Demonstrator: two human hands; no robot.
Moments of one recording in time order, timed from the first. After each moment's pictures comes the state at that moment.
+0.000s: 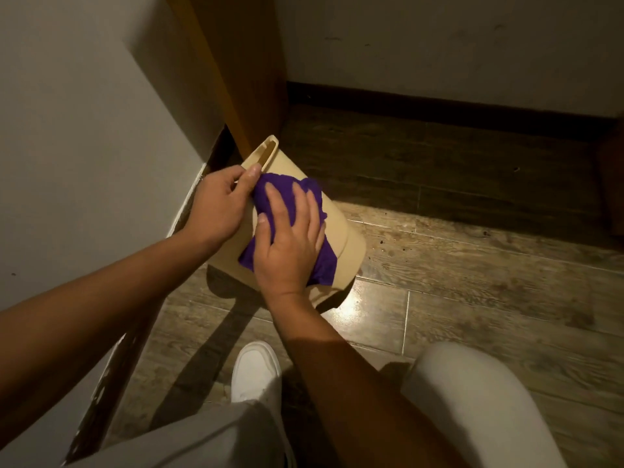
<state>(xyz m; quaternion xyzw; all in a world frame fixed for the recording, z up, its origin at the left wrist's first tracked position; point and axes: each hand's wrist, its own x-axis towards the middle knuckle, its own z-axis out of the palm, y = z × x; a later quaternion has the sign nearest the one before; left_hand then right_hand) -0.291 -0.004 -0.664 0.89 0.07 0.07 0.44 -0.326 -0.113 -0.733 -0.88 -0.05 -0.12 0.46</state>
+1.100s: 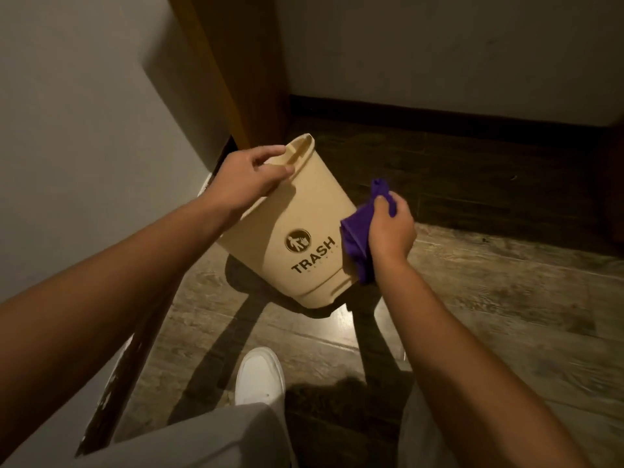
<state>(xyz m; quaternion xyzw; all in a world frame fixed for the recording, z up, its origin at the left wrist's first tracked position) -0.259 -0.016 -0.625 0.86 0.13 -0.06 0.50 -0.238 -0.246 -0.750 -0.78 0.25 0.01 0.57</state>
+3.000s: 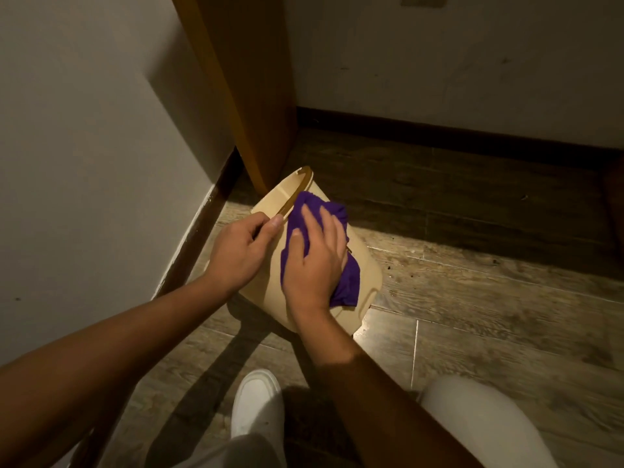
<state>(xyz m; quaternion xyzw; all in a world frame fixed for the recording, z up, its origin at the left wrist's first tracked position) -0.304 -0.012 -0.680 0.91 0.08 0.05 0.40 -0.298 -0.126 -0.725 -0.85 0.04 -0.07 0.53</state>
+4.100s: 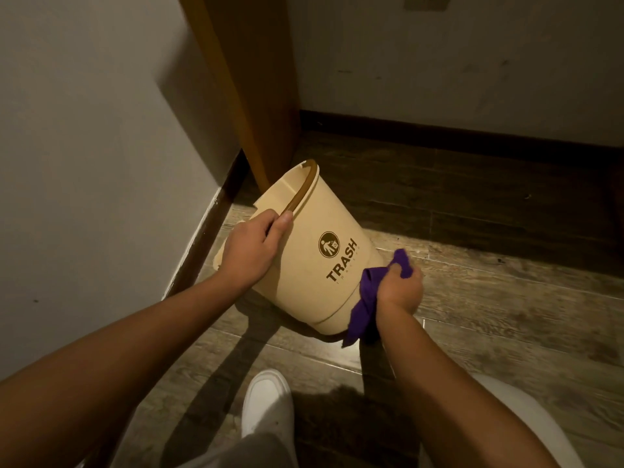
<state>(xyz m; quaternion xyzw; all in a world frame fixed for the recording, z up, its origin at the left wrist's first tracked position) -0.298 -0.012 -0.682 0.93 0.08 0.05 0.35 -0.262 -0.242 -0.833 -0.74 0.41 0.04 0.52</state>
